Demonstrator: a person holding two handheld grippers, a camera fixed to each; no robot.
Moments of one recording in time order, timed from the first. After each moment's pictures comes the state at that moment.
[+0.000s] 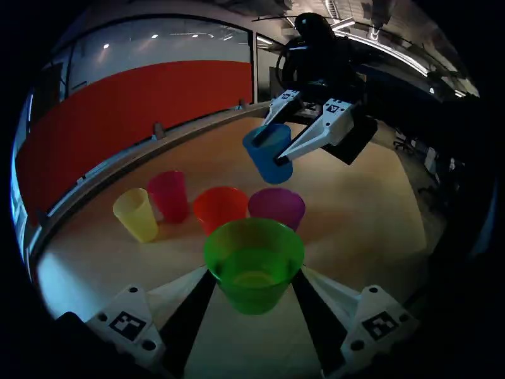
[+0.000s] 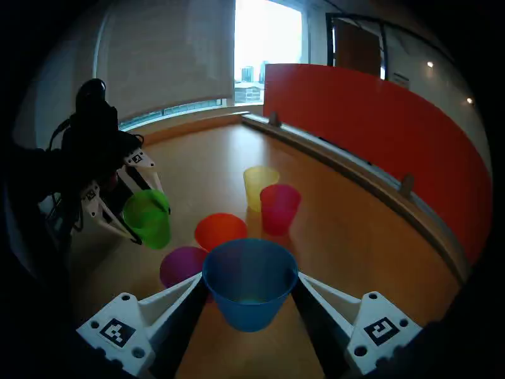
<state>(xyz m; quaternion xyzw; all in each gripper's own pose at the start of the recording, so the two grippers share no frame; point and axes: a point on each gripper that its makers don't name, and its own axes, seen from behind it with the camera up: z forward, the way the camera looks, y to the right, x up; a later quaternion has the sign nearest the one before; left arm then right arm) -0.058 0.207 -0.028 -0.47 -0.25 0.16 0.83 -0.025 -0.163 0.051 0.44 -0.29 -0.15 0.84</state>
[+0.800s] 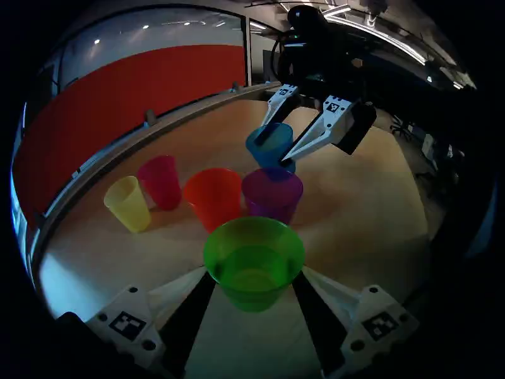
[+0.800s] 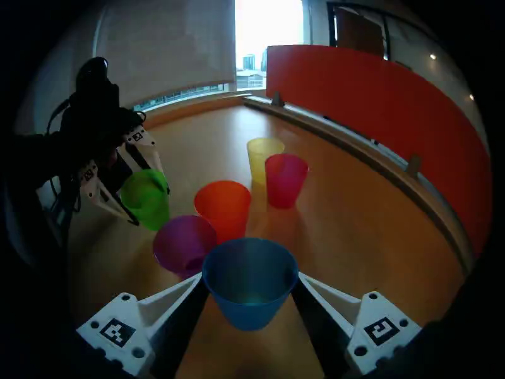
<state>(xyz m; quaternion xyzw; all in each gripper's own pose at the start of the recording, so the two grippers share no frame) -0.079 0.207 -0.030 -0.48 -0.28 0.19 0.81 -0.063 -0.154 0.035 0.44 -0.32 -0.16 0.82</state>
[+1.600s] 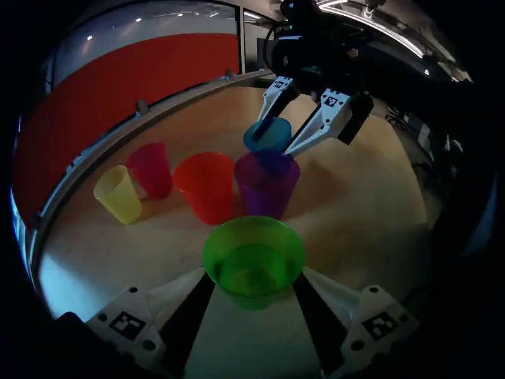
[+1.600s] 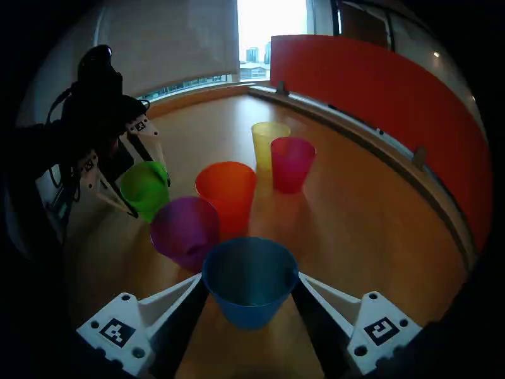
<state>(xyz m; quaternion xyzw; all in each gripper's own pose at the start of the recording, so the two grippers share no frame) -0.097 0.205 -0.034 -0.49 -0.31 0.21 0.79 -0.085 -0.153 0.029 0.44 -0.34 -0.17 0.81</state>
